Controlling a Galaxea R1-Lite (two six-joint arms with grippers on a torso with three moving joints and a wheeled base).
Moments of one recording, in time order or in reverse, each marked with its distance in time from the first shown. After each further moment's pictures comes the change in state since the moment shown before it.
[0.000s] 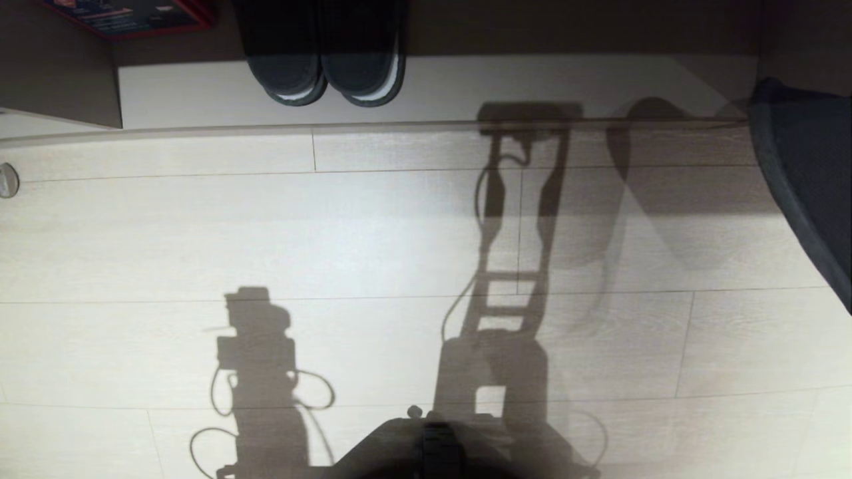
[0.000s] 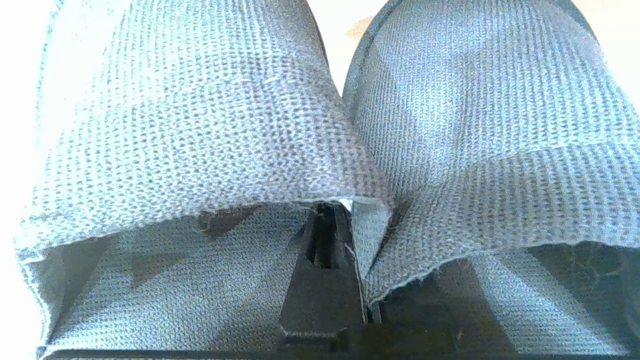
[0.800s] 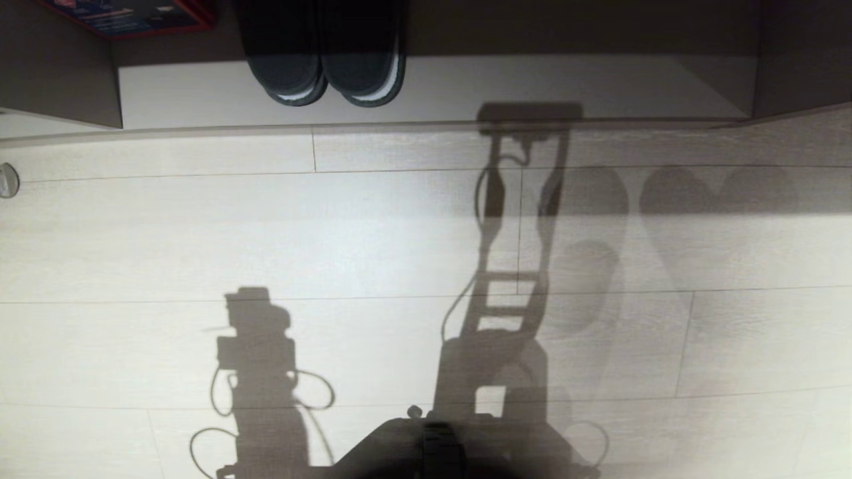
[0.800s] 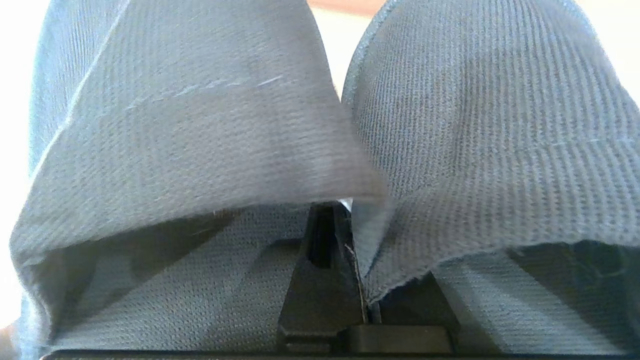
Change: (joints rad) left arm 0.000 0.000 0.000 0.000 -0.001 0.003; right arm -0.208 -0.548 0.188 0.307 0.113 -0.003
